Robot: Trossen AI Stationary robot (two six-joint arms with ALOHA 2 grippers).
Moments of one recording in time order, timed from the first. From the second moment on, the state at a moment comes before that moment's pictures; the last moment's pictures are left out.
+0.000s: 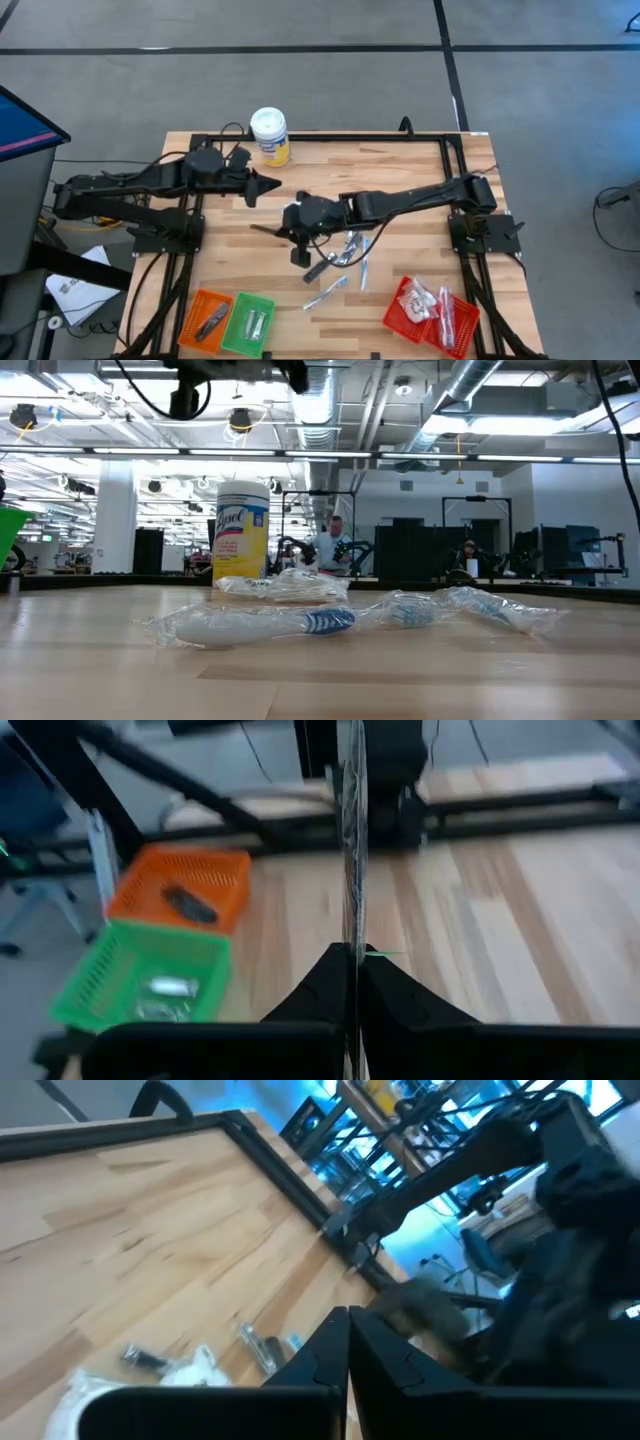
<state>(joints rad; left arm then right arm) 0.13 0.91 0.85 -0.25 -0.05 -0.74 0.16 1.96 1.79 -0.36 0.10 0.19</state>
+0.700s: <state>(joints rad) 0.13 0.86 0.85 -0.26 -0.05 -0.68 0.16 1.96 2.23 -0.39 0.05 0.21</state>
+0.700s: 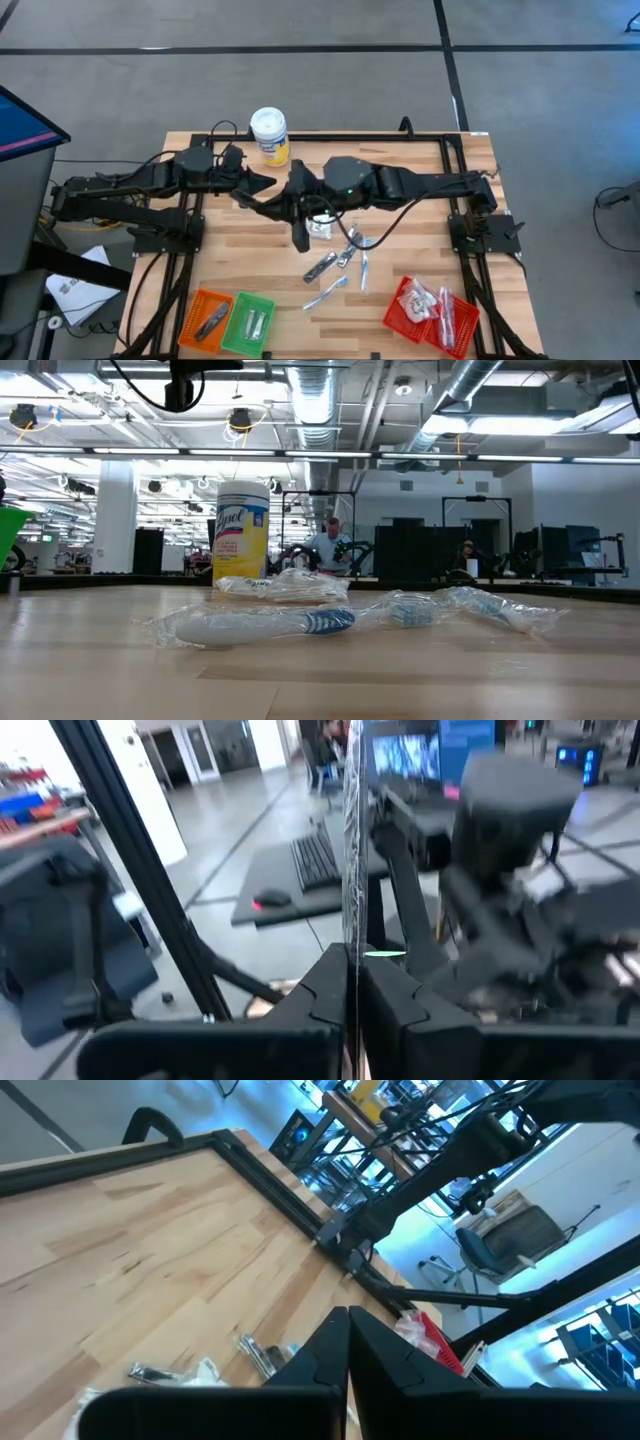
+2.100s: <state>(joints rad) 0.12 0.70 0.86 0.03 0.10 -0.64 0.20 1.83 2.11 -0.43 0.18 0.24</state>
